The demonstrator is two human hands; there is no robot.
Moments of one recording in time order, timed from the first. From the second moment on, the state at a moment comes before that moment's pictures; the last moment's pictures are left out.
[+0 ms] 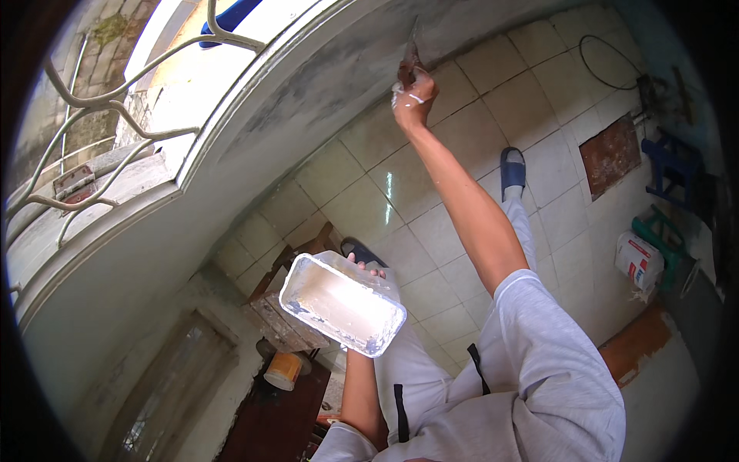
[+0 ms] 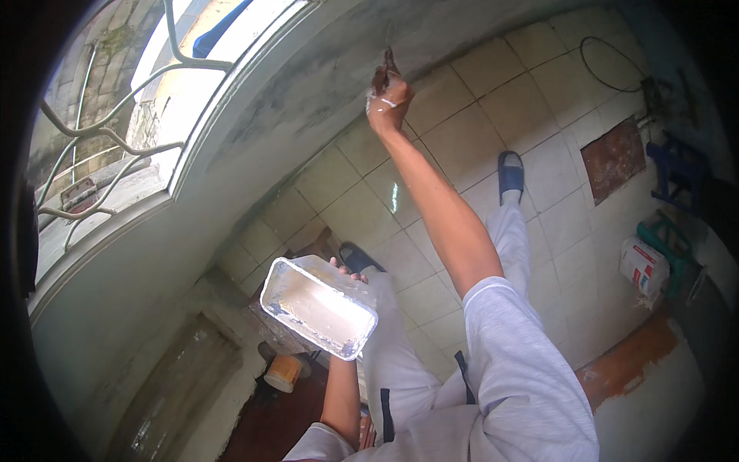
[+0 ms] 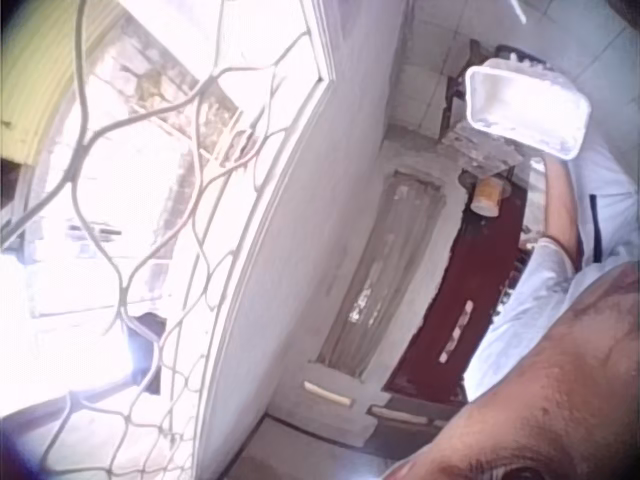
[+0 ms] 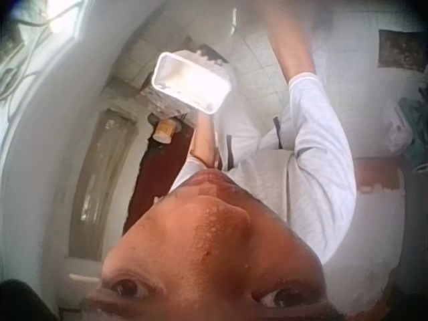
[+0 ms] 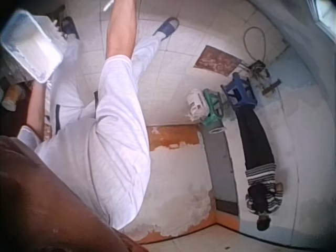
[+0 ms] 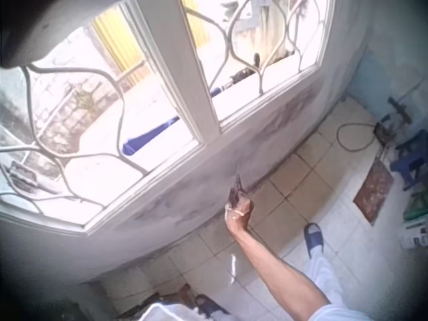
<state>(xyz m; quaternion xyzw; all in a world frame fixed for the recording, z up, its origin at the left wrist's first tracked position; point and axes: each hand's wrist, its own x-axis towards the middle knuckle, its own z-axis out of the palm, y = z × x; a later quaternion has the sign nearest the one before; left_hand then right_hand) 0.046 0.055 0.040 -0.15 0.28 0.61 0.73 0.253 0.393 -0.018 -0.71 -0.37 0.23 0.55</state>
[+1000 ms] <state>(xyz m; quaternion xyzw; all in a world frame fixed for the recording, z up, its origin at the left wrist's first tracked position) 0.039 0.057 0.038 -0.15 0.28 0.60 0.73 0.179 0.278 -0.069 -0.57 -0.51 0.40 0.50</state>
